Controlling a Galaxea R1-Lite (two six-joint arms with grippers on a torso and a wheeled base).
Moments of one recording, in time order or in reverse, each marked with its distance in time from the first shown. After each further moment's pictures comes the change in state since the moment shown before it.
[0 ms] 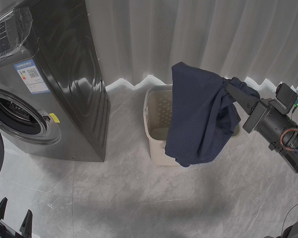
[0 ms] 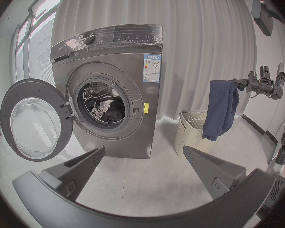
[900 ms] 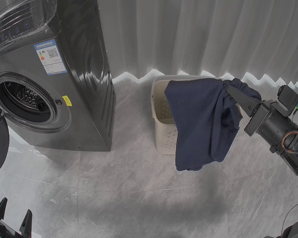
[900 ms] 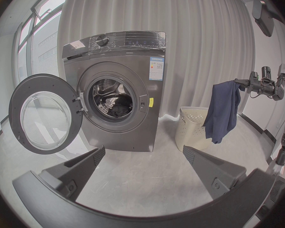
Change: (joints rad) left arm 0.001 0.000 0.000 0.001 0.002 -0.006; right arm 0.012 -0.013 0.018 -0.011 0.004 0.003
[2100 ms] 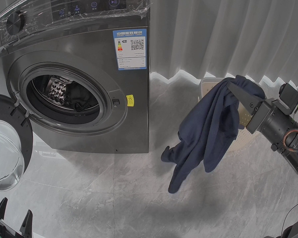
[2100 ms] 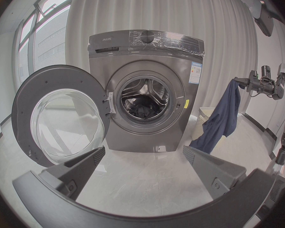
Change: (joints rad) left arm -0.003 0.000 0.000 0.000 0.000 0.003; right arm -0.002 -0.004 -0.005 -0.006 0.003 0.001
